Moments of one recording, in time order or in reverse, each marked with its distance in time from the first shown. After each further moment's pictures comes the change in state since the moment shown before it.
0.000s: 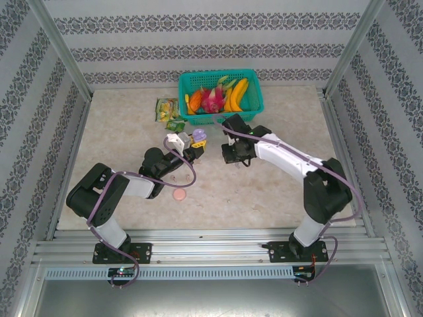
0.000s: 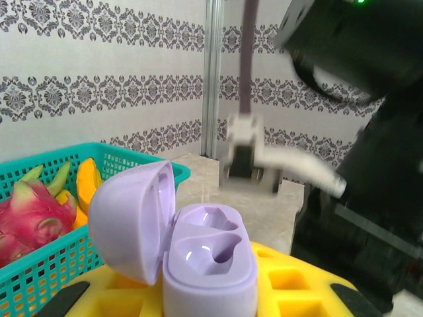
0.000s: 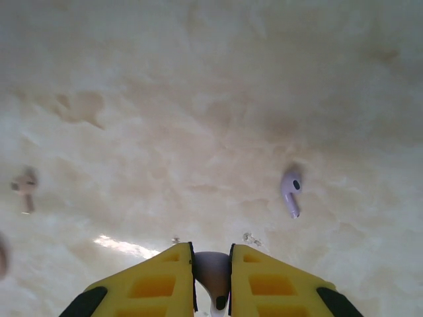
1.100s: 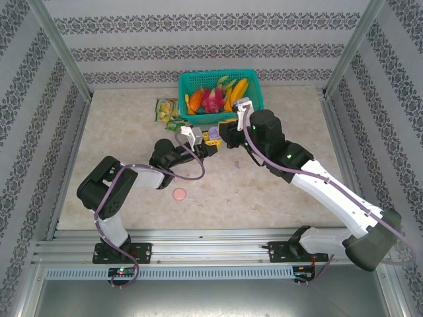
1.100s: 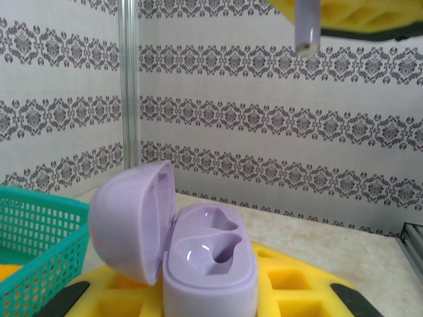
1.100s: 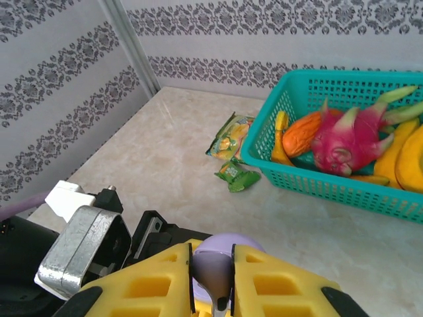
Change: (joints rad) left arm -0.048 0.101 0.195 -0.001 0.200 -0.080; right arm 0.108 -0.441 -0.120 0.461 0.018 -0.101
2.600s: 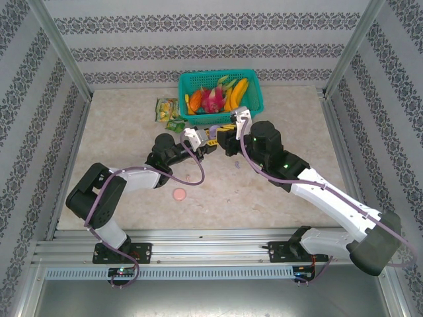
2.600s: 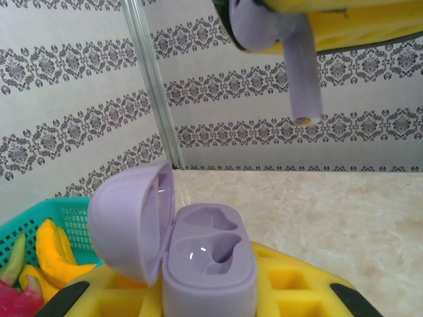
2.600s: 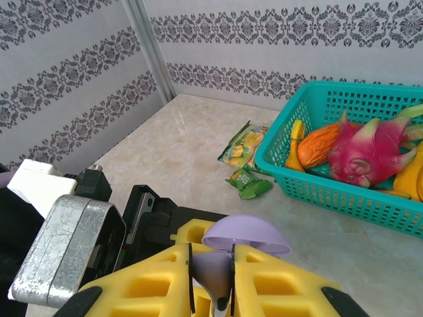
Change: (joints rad) left arm -0.005 -0.120 0.015 -0.275 -0.062 0.351; right arm 0.019 -0.050 -0.162 0.184 -0.024 -0.036
